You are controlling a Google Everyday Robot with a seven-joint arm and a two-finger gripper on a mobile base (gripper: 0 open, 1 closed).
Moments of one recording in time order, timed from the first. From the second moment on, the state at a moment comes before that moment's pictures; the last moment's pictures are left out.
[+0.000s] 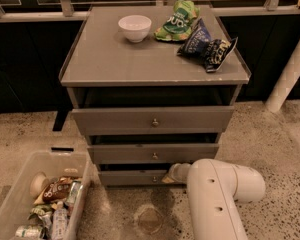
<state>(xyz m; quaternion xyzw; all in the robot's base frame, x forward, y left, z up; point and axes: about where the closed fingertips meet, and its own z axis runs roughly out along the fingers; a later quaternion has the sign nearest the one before) 0.745 -0.140 0.146 -0.51 0.79 -0.04 0.33</state>
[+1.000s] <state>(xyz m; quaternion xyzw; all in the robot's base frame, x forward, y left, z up) 0.738 -0.143 0.146 -0.52 0.79 -0.05 0.33</state>
